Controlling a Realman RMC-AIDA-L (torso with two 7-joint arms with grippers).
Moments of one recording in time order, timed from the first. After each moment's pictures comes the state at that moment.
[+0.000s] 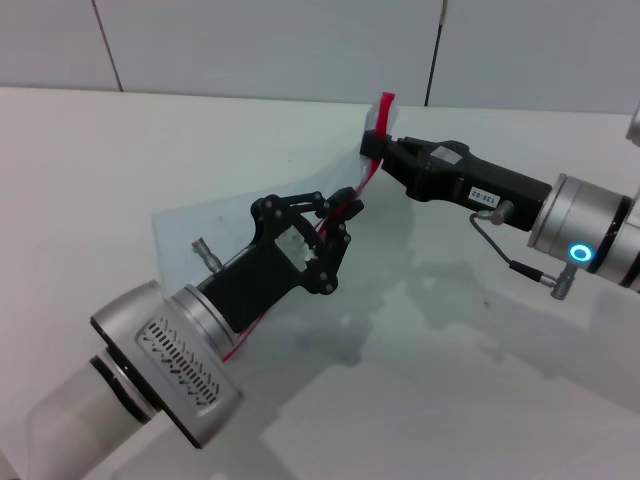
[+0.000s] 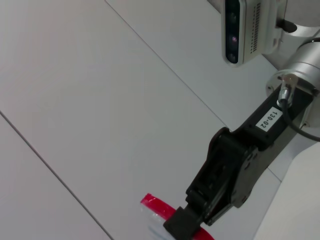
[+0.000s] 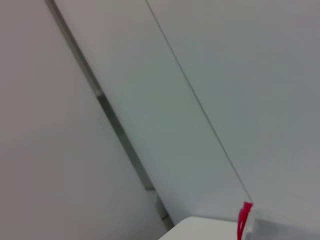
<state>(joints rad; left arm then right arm) -0.58 -2.04 0.10 -0.39 1.83 1.35 0.61 0.85 2.03 -0.39 0.04 -1.83 -1.30 1.15</state>
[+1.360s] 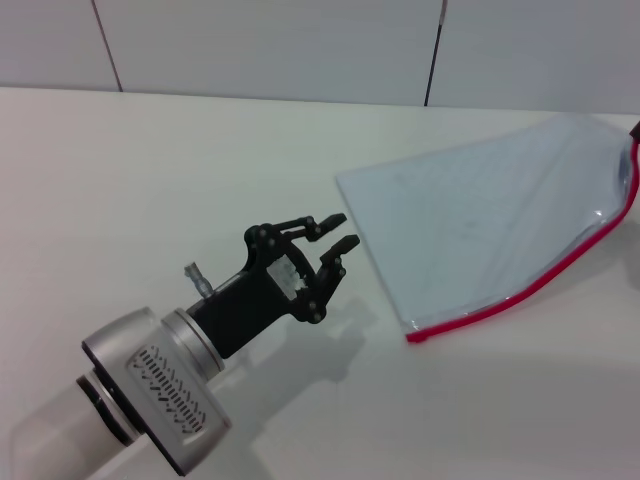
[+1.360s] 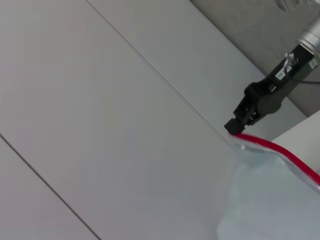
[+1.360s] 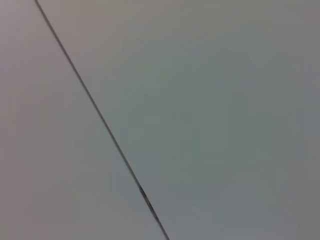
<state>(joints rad) -0.55 -2.04 0.16 -0.36 1.83 1.34 0.61 0.57 2.02 -0.06 -0.22 -1.80 -1.21 1.13</state>
